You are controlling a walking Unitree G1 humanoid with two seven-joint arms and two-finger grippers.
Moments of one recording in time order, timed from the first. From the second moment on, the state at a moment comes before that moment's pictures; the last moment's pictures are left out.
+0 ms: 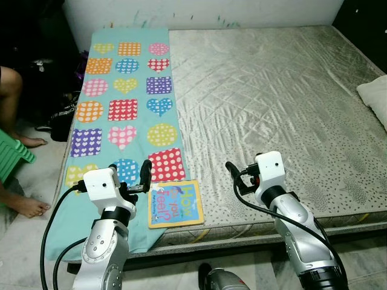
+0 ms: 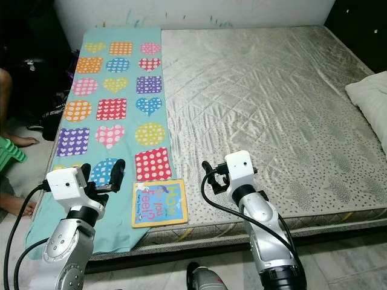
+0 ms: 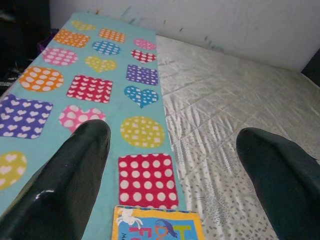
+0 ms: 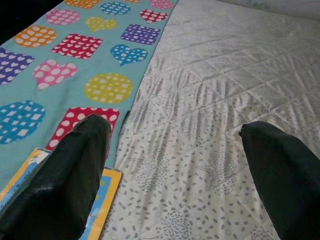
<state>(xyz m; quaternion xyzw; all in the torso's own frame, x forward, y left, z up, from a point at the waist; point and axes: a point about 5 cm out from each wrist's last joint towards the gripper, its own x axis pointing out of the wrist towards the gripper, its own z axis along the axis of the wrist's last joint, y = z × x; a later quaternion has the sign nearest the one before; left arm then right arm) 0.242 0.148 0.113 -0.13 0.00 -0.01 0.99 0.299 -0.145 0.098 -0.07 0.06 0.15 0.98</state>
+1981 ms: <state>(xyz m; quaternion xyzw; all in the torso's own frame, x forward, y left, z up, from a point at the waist) 0.238 0.151 0.113 -0.14 -0.01 -0.03 0.99 0.300 -0.140 0.100 -0.07 0.05 0.16 0.98</state>
